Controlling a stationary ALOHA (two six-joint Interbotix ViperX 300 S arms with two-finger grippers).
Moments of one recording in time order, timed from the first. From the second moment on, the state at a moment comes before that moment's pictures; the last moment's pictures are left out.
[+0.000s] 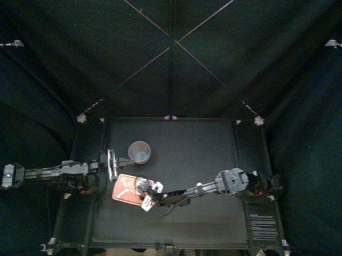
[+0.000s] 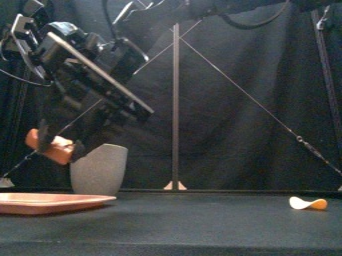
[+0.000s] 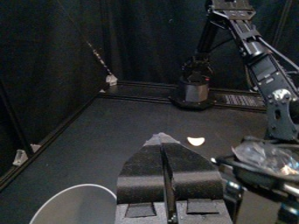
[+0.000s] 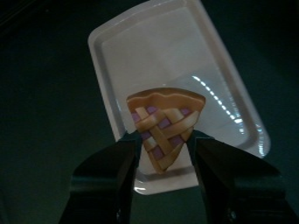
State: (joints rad) left arm 0.21 -0.95 1.25 0.00 -0.30 0.00; right arm 0.19 0.61 -0.23 -0.67 0.60 1.25
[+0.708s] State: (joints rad) left arm 0.21 -0.95 1.27 0.00 -0.30 0.00; right arm 0.21 0.51 -0.15 -0.78 0.63 1.26
